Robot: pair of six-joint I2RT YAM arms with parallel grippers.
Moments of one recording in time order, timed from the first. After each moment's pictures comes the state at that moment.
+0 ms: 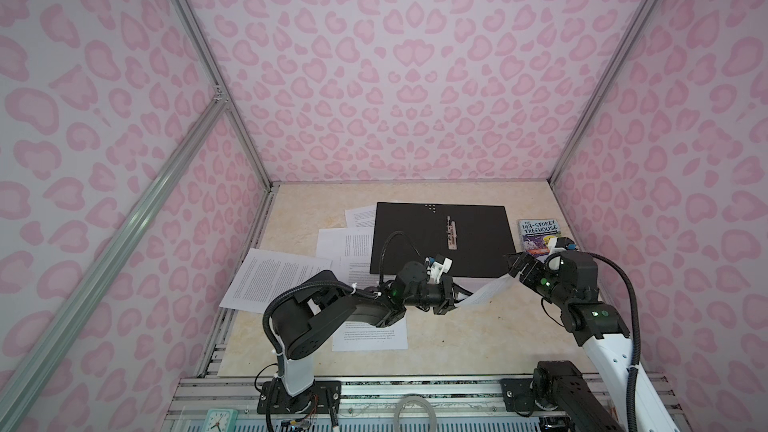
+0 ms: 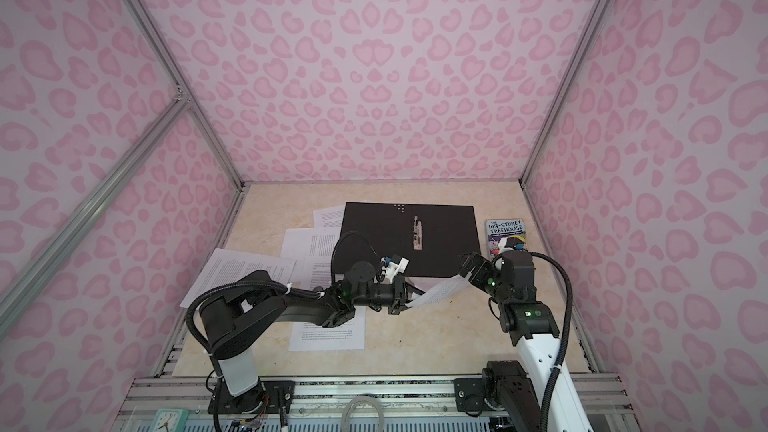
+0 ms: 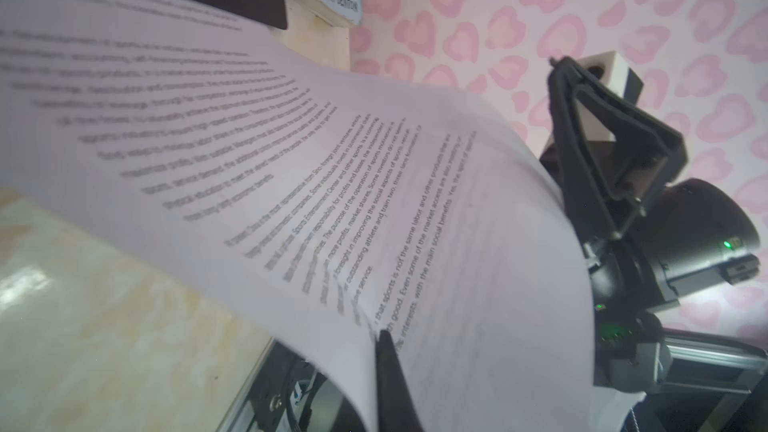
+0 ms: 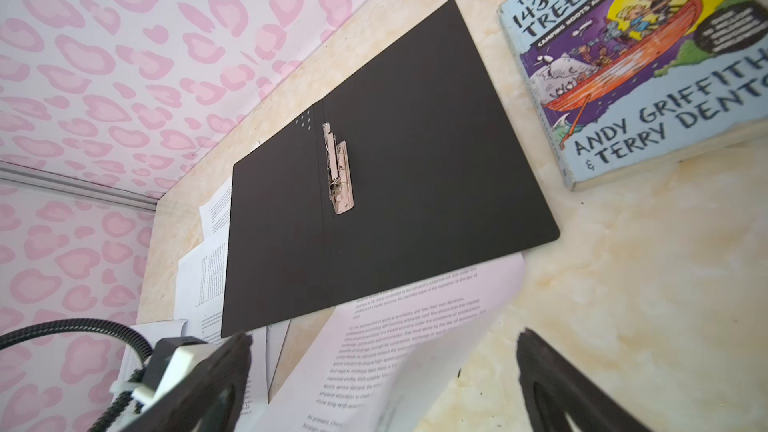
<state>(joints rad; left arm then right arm) -0.96 1.81 0.79 0.84 0.60 -1.43 0.00 0.73 0.65 -0.53 -0.19 0.62</state>
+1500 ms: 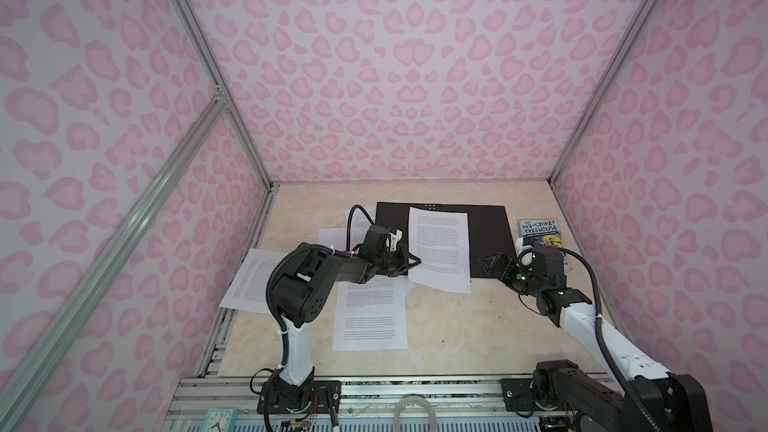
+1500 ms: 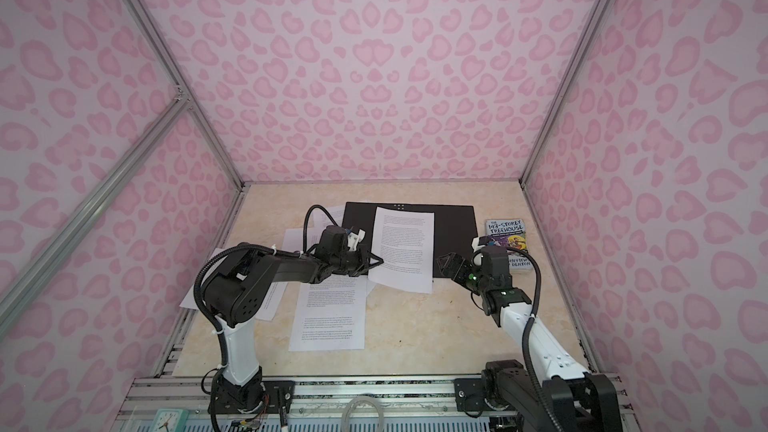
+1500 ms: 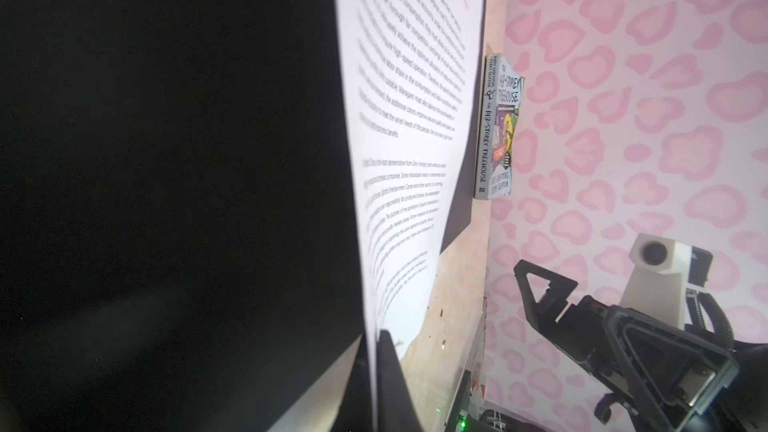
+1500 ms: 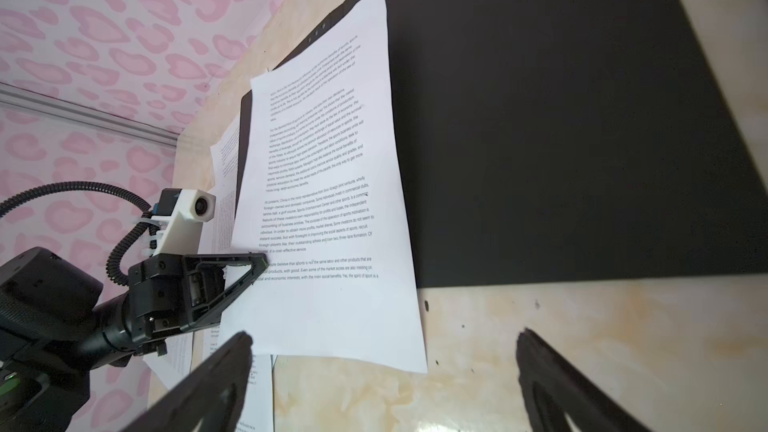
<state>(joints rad) -0.52 2.00 0.96 0.39 0.67 -0.97 0.11 1.10 0.51 -0.09 -0.36 0.65</state>
